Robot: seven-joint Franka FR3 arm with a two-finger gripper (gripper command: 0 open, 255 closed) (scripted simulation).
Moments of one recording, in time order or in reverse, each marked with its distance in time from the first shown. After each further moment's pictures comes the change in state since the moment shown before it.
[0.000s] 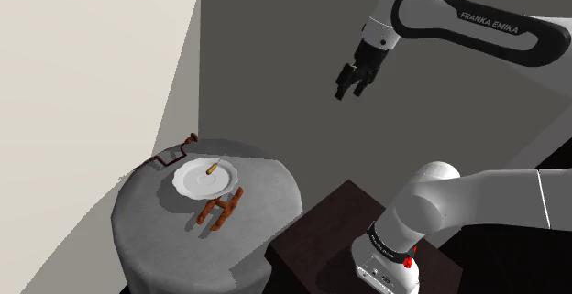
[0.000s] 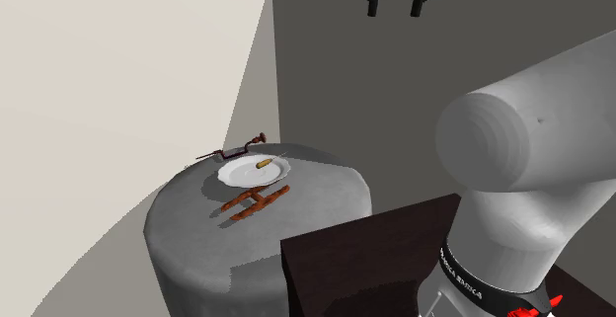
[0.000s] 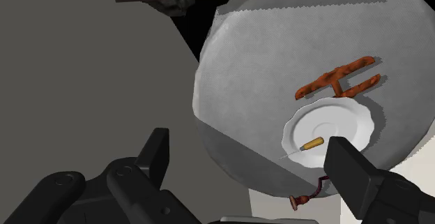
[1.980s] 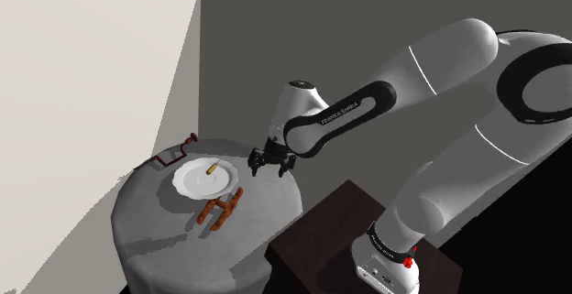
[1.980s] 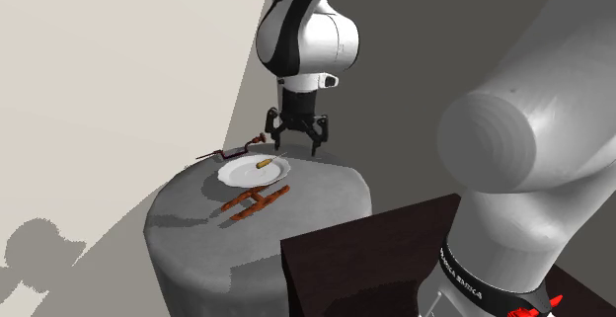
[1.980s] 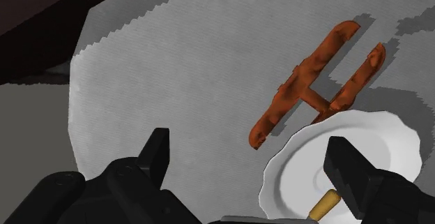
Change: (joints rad) arm 0.033 0.651 0.411 -0.296 0.234 0.926 0.681
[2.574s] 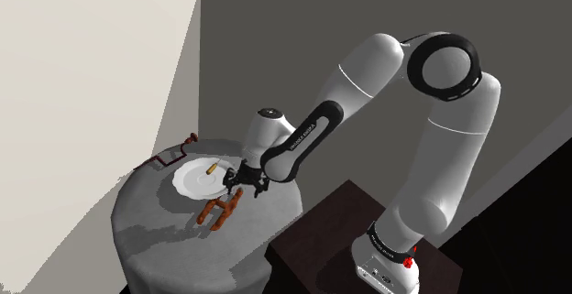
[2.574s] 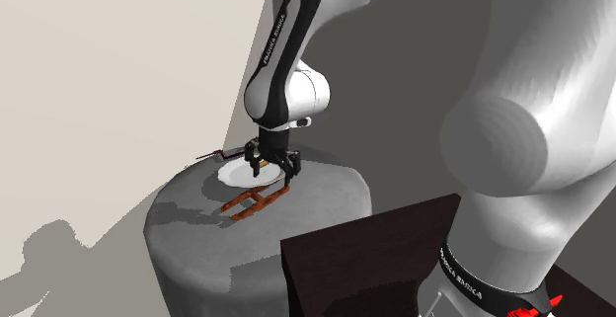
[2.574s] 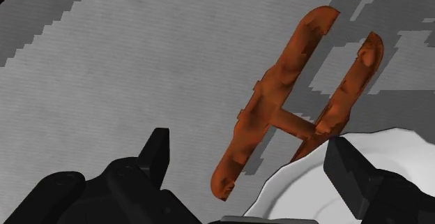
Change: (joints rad) arm 0.063 0.433 -0.024 0.167 -0.246 0.256 0.373
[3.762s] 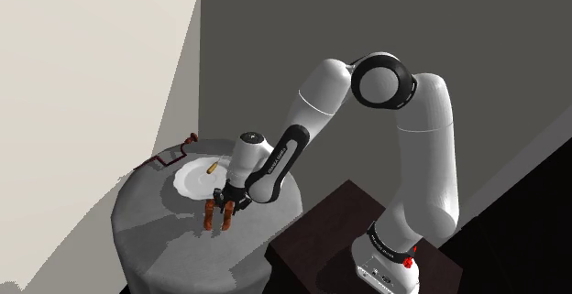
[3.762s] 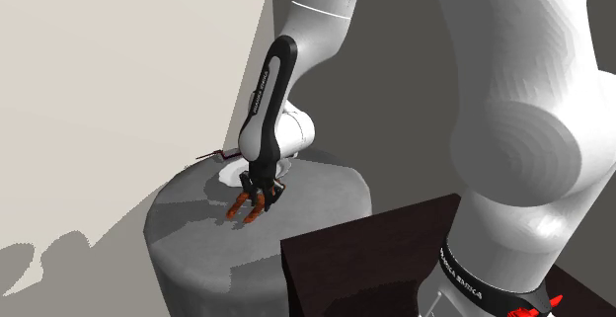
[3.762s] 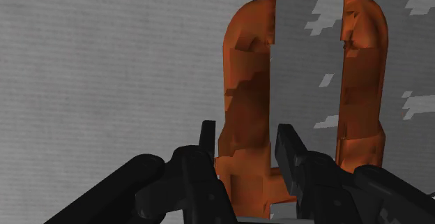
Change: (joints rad) arm 0.159 0.321 -0.142 0.180 -0.093 0.150 0.159
